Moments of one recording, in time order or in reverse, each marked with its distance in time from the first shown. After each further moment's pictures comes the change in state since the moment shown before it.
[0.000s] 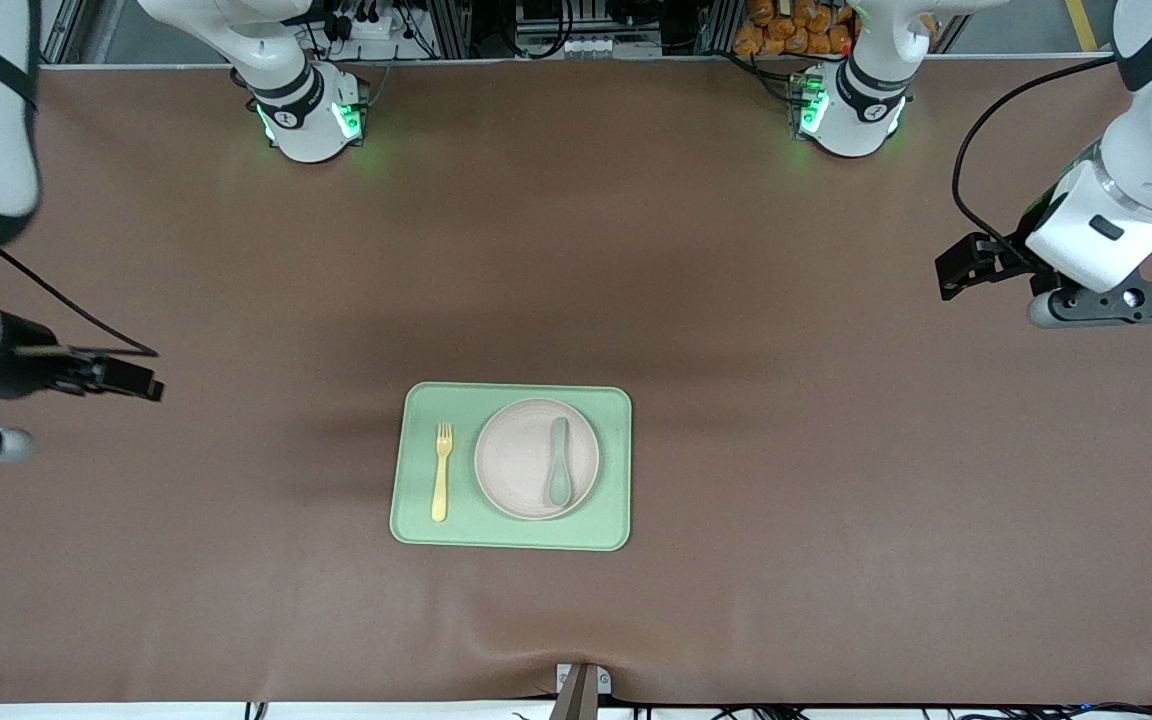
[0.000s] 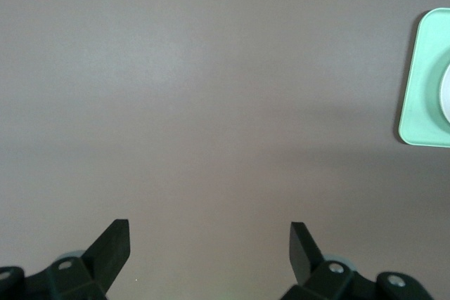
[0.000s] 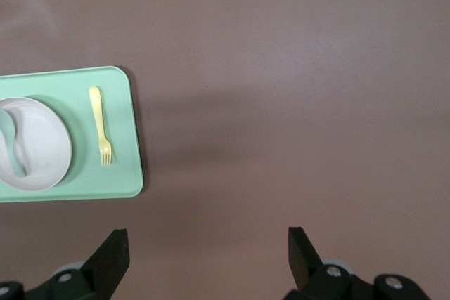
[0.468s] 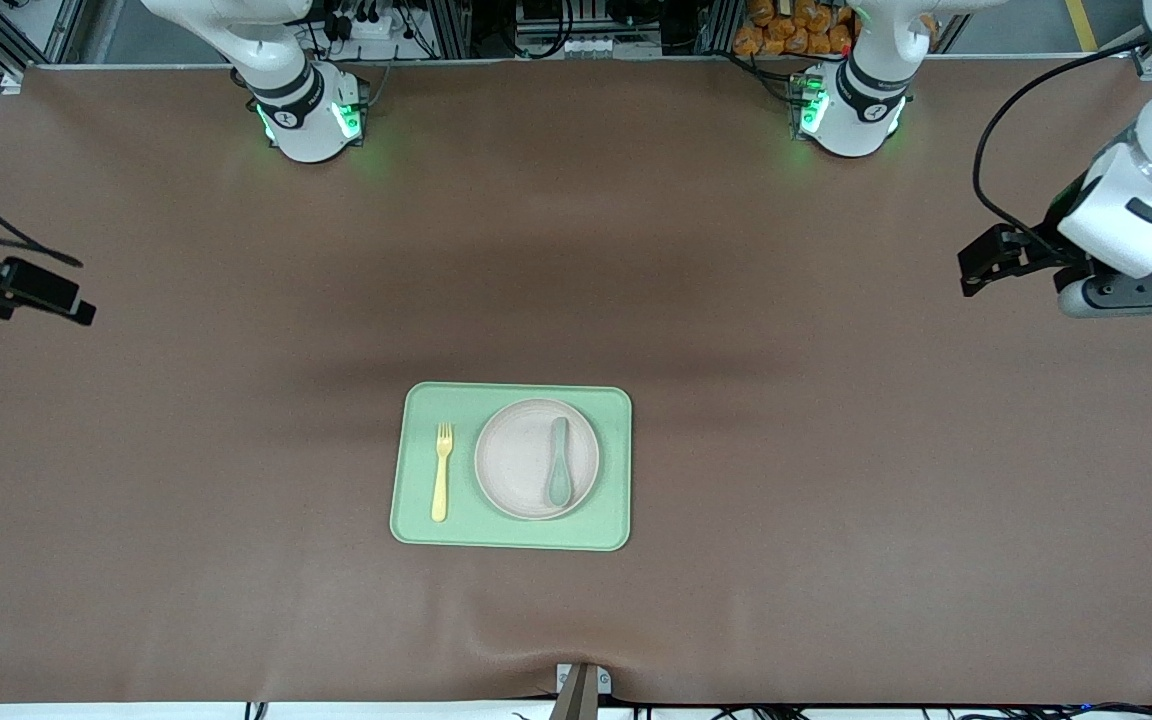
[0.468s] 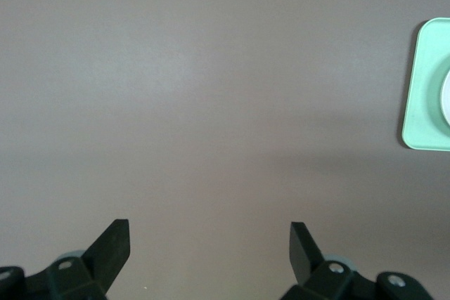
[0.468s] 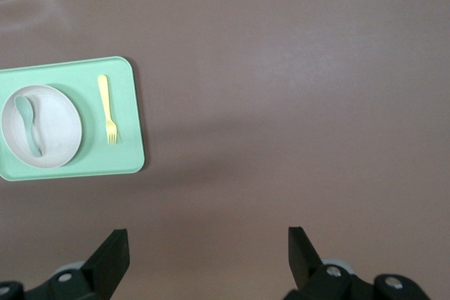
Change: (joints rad) left arm 0.041 -0.022 0.006 -0.001 -0.008 0.005 0.069; right arm -0.096 -0.220 0.087 -0.131 -0.034 -0.038 -0.002
